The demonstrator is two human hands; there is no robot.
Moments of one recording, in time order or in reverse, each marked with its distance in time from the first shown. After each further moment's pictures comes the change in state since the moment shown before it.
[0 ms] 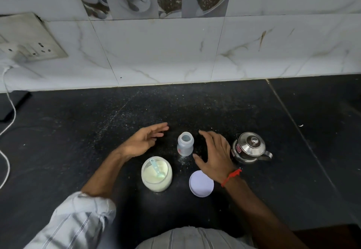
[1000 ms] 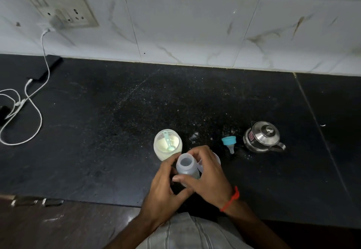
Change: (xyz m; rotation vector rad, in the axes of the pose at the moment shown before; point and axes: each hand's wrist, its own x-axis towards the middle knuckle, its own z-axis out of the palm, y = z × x) left_hand -0.155 0.008 0.188 -0.082 0.603 0.122; right_hand -0.090 -0.073 -0.011 0.564 -0.128 -0.161
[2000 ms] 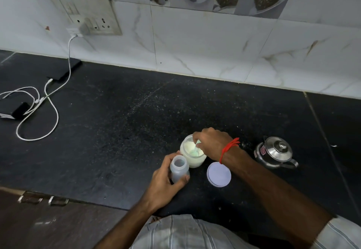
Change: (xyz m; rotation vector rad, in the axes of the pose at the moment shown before) left_hand 0.034 -0.039 -0.030 -0.083 -0.031 -0.095; right_hand 0.128 -0.030 -0.017 -0.969 -0.608 0.078
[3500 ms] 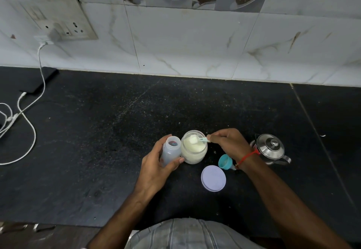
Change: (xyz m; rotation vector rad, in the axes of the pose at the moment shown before) left_hand 0.060 0.024 -0.011 0.030 0.096 0.036; right_hand -0.021 0.054 0.013 1.173 0.291 0.460
